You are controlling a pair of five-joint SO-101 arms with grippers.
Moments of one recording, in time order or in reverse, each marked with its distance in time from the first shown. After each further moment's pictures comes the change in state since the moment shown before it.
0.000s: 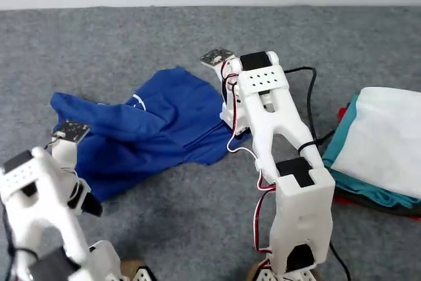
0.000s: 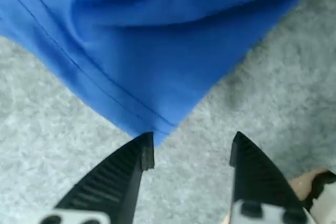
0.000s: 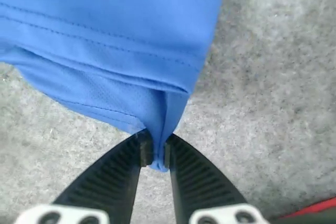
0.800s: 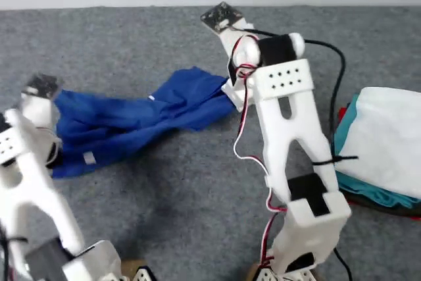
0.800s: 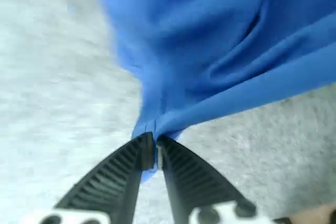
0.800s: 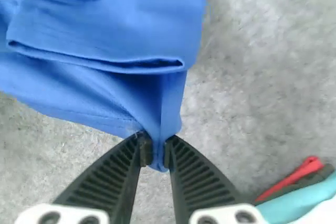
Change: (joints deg) left arm 1.5 -0.7 -28.4 11.6 4.2; right arm 0.0 -15.1 -11.9 4.8 0.0
